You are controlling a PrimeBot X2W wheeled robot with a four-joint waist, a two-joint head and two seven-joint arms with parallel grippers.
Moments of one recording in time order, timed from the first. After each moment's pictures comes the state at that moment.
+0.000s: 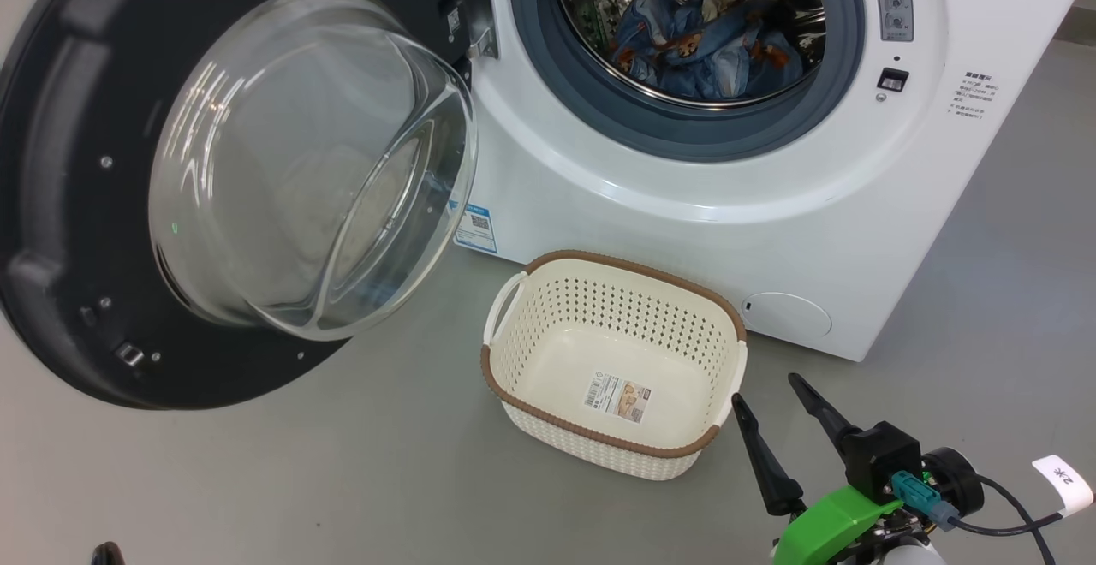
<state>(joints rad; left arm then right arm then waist) 0.26 0.05 0.12 0.00 -0.25 0.14 -0.25 -0.14 -0.06 0.09 0.36 0.03 0.12 -0.26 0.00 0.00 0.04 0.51</state>
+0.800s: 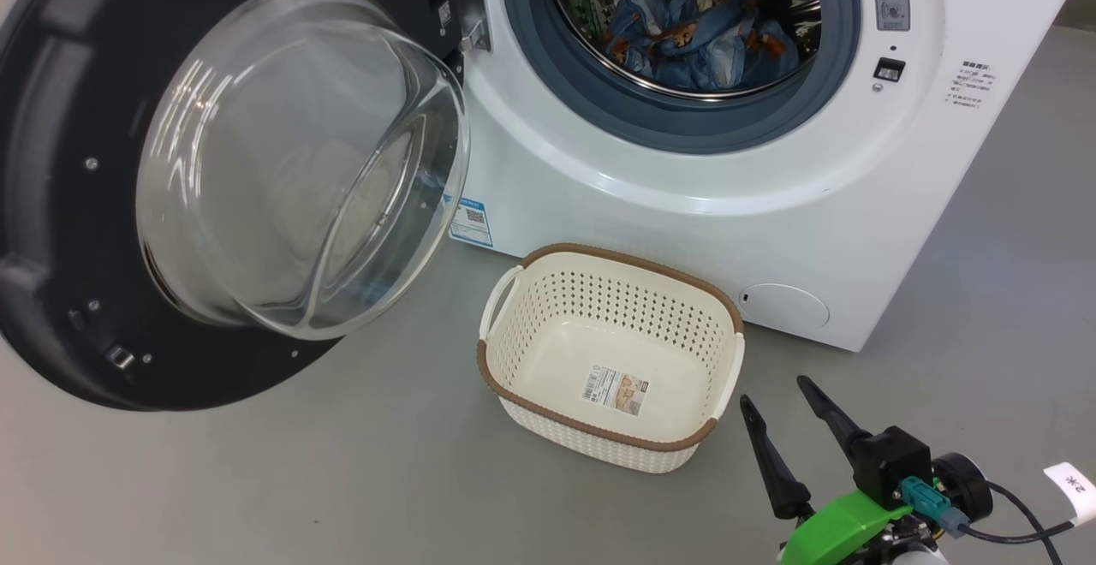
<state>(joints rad) -0.04 0.16 0.42 0.08 -0.51 -0.06 -0.25 -0.13 -0.06 0.08 0.34 0.03 0.12 -0.26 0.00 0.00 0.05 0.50</state>
